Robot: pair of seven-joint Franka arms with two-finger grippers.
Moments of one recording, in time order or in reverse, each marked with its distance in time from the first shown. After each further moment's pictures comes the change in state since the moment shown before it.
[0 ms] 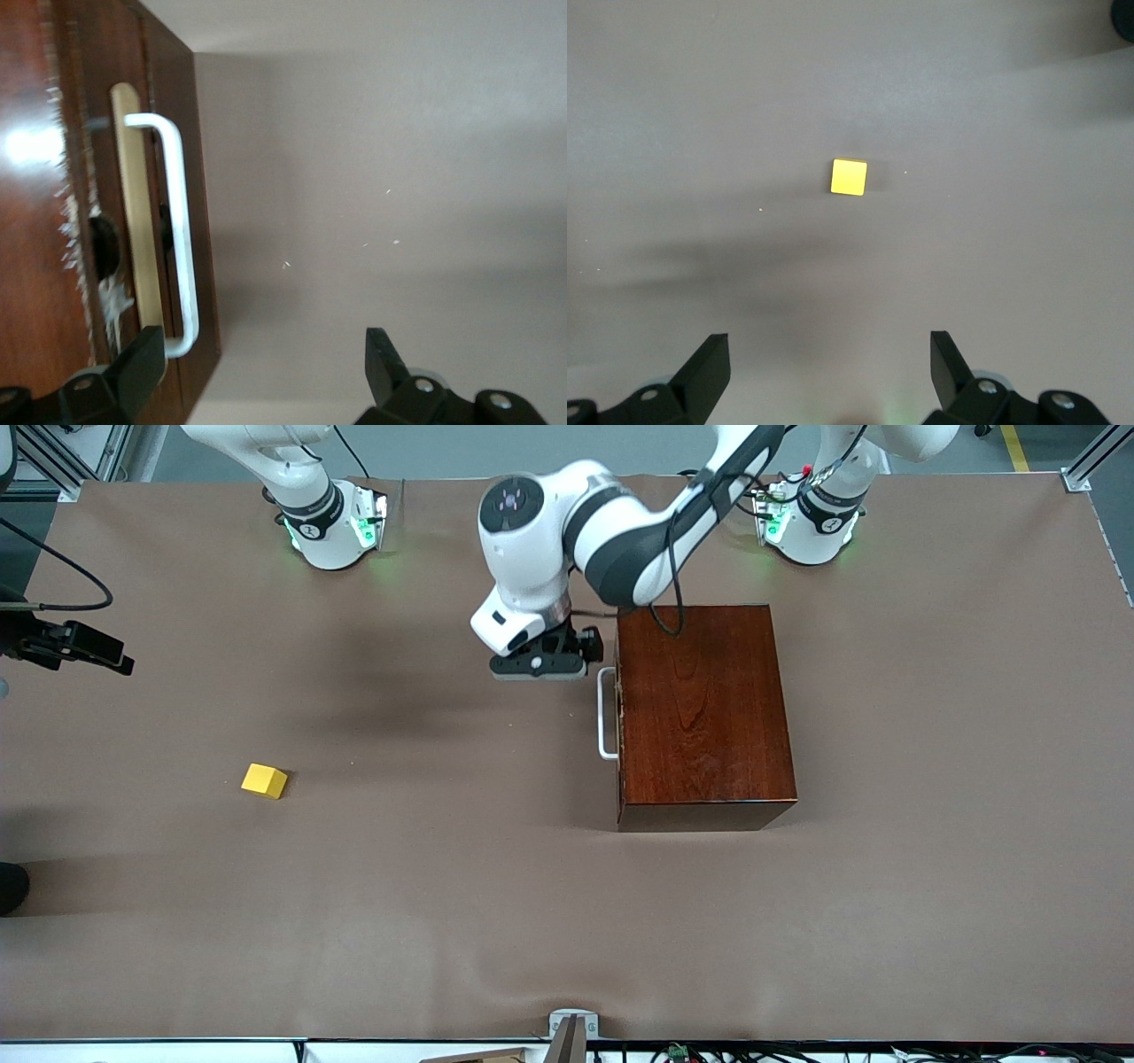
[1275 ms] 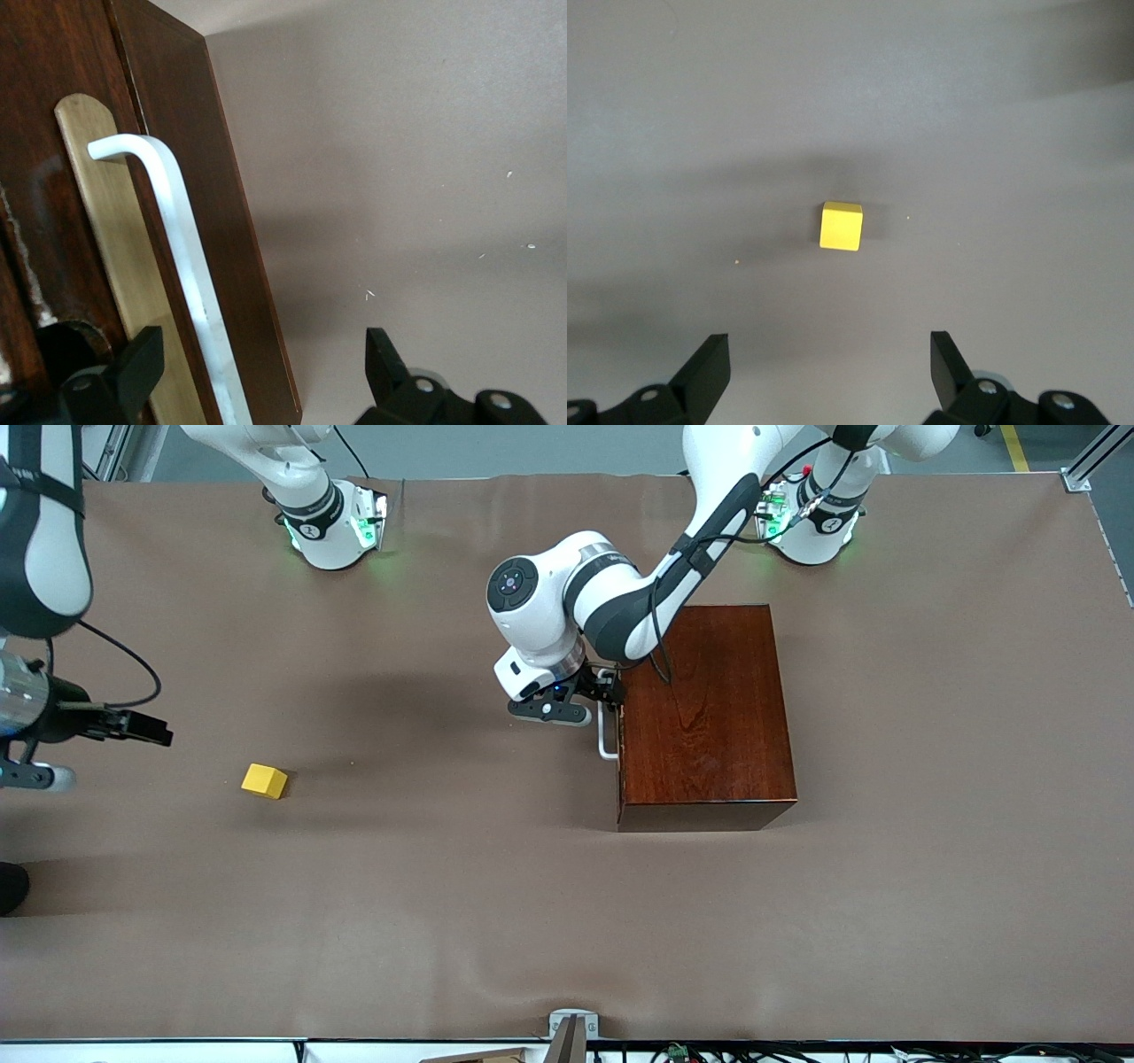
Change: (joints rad) left arm 0.014 0.101 0.013 -0.018 0.104 -0.011 0.110; right arm -0.001 0.212 -0.004 -0.005 -0.002 0.194 0.000
